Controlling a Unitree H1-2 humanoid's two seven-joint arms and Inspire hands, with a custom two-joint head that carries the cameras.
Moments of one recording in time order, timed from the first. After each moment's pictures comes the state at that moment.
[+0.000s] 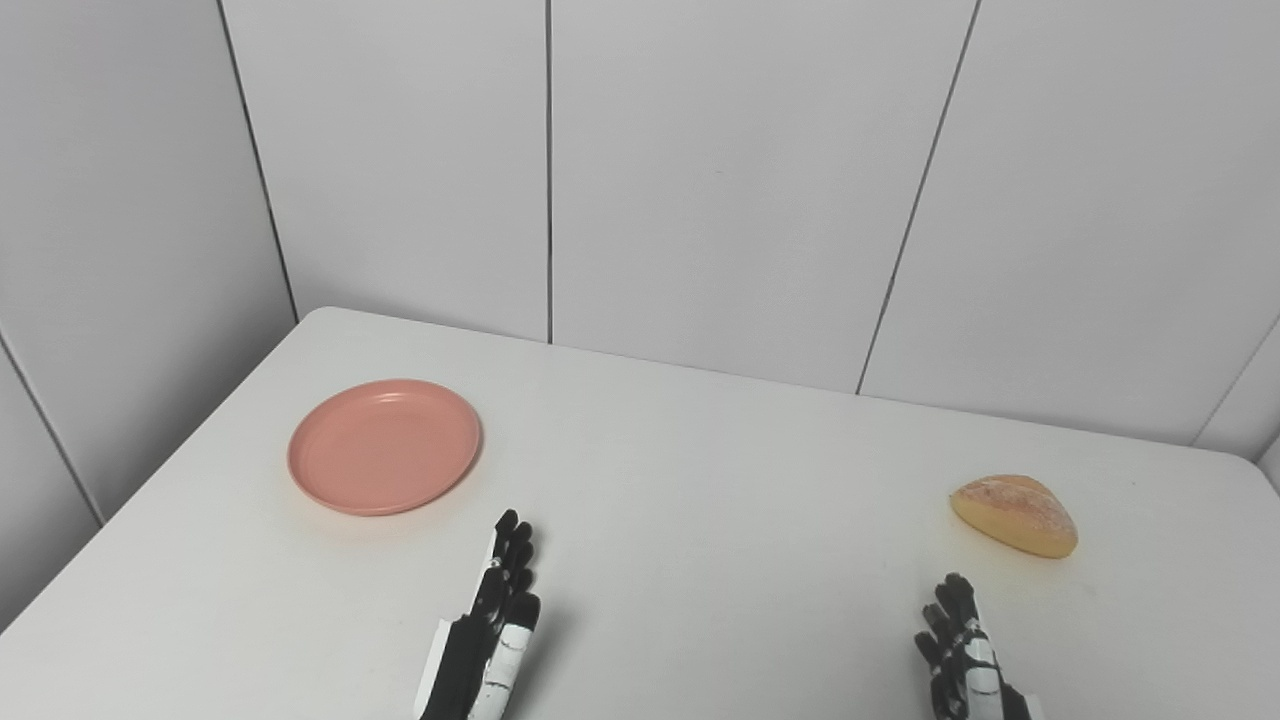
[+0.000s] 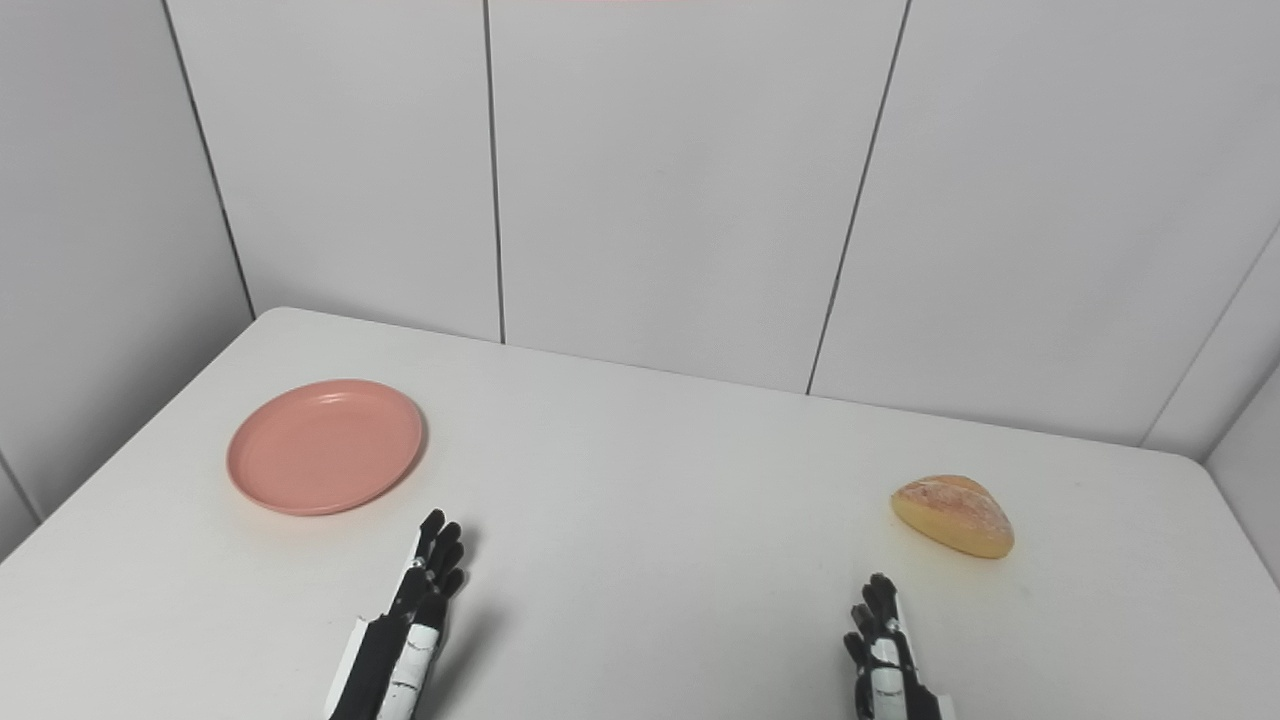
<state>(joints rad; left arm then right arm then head) 0.07 -0.03 -0.07 -0.07 0.00 -0.21 0.04 0.06 0.04 0.02 -0.07 0.11 -0.10 0.04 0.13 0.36</state>
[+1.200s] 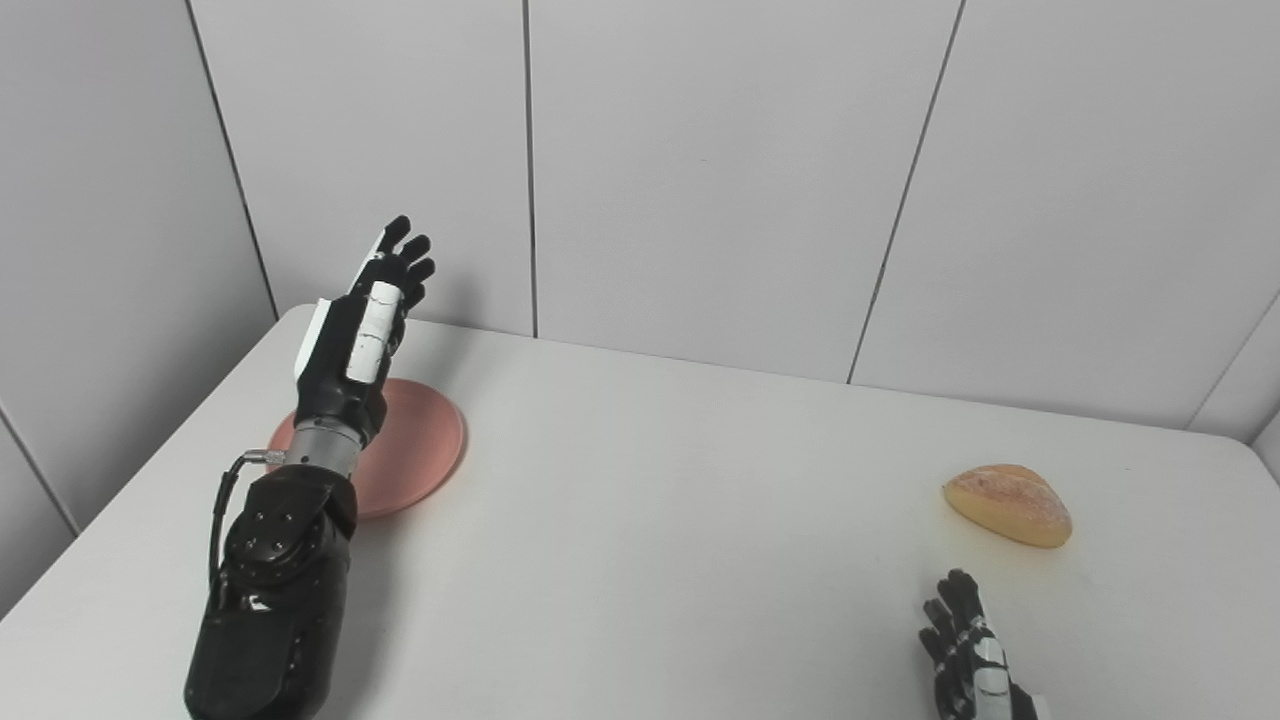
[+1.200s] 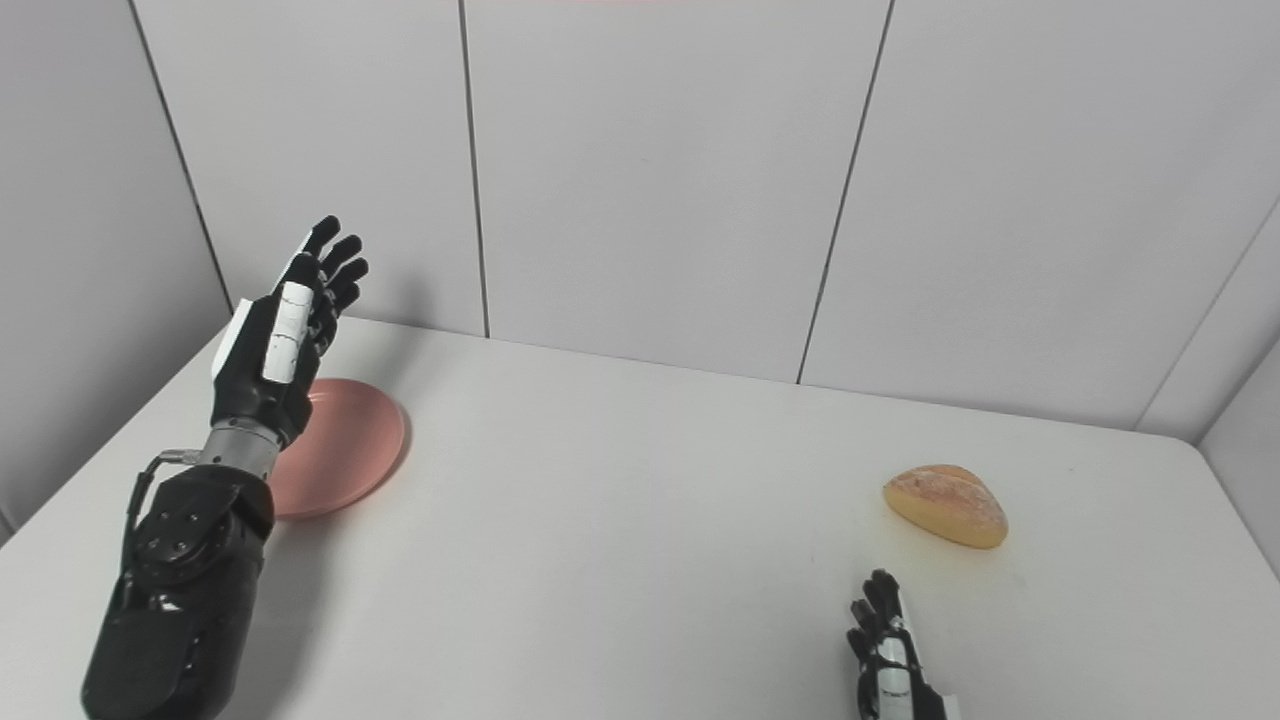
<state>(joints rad) -0.50 0.31 0.25 0.11 -0.18 0.10 -0.03 0.06 0.06 0.03 -0.09 0.11 -0.10 0.04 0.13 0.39</state>
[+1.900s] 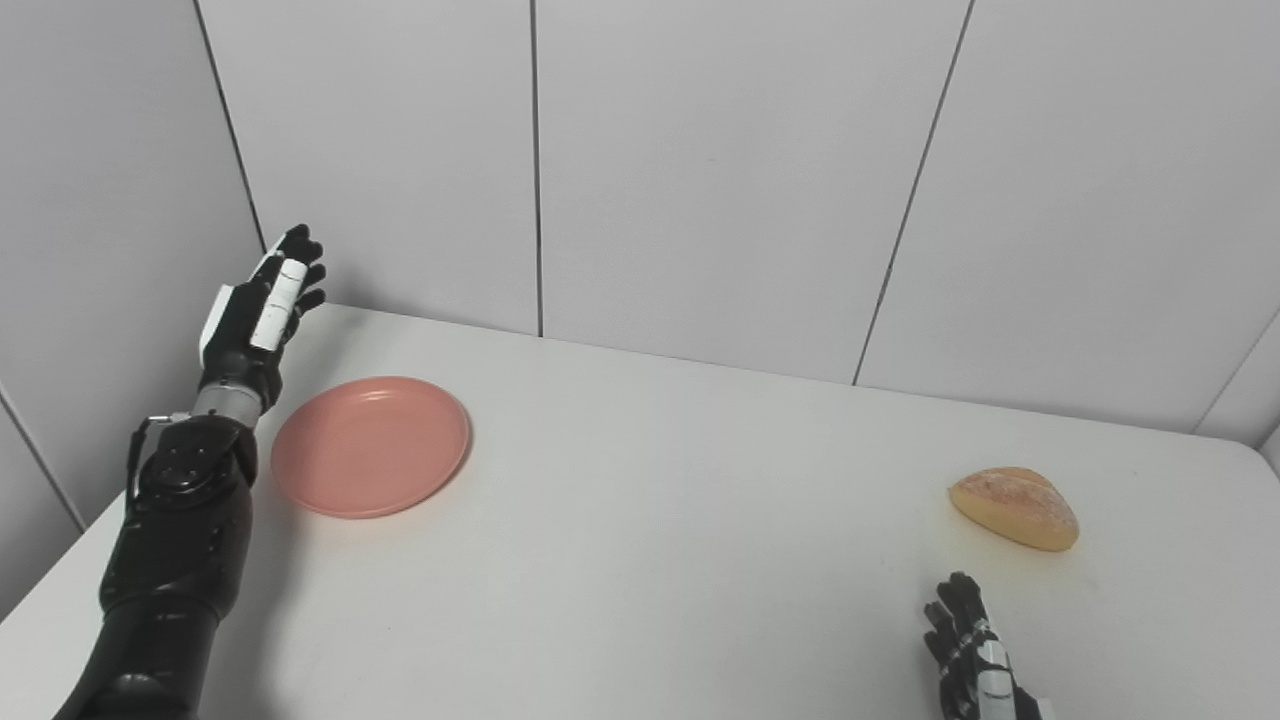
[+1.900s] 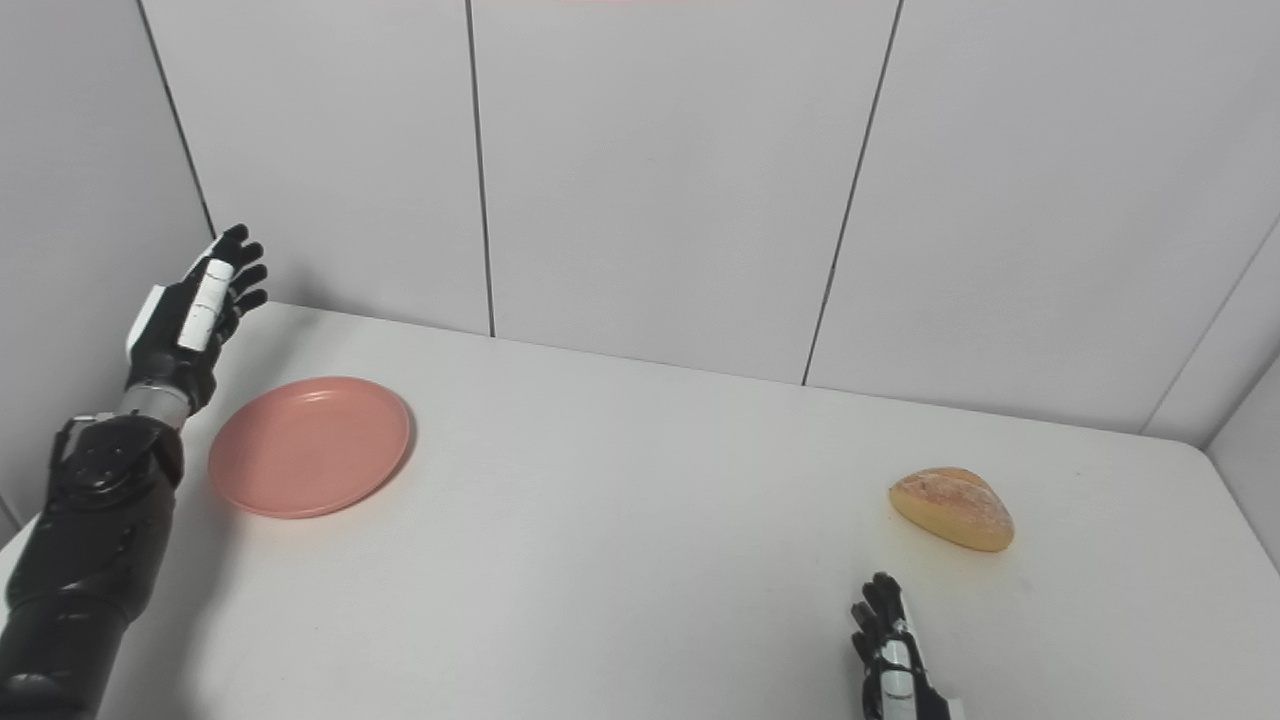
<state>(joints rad) -0.71 0.53 0.28 0.78 -0.17 -0.19 -0.10 0.07 0.05 0.03 -0.10 0.10 -0.10 0.04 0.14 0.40</state>
